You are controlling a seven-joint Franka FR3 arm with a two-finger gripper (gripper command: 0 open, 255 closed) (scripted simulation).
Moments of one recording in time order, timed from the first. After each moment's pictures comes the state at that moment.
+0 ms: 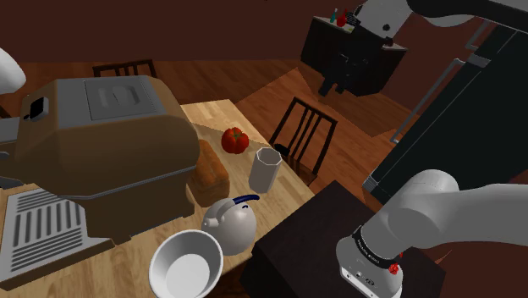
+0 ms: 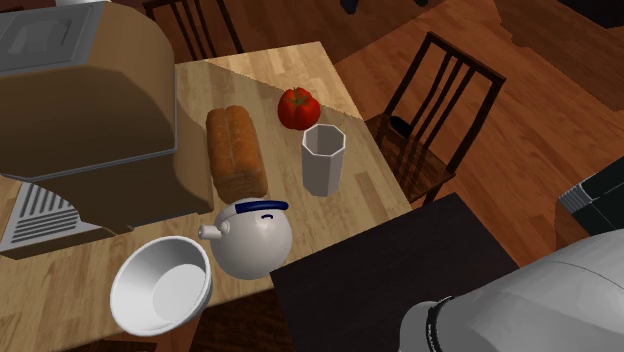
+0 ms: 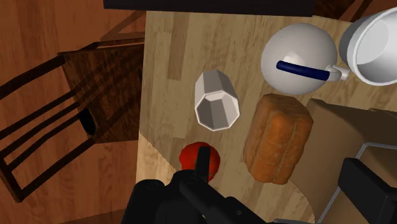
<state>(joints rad) -0.01 -0.80 0.00 -2.34 0.11 1.67 -0.01</state>
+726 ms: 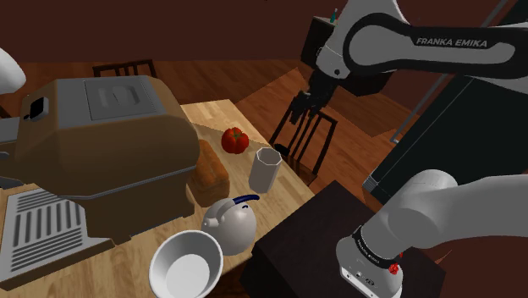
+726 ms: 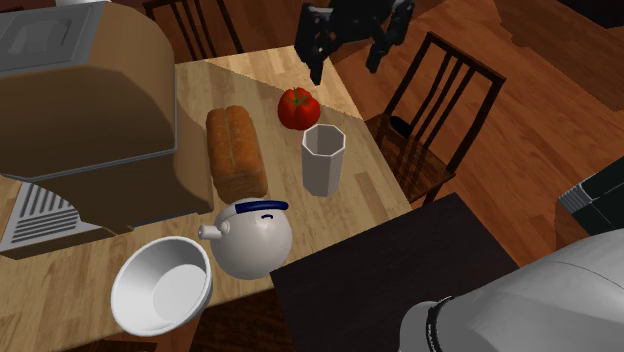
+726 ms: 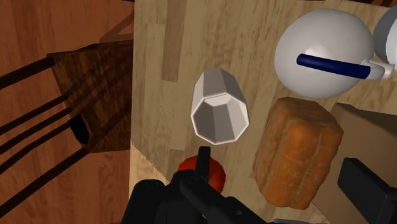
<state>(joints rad) 0.00 -0.67 0.07 -2.53 0.11 1.98 0.03</state>
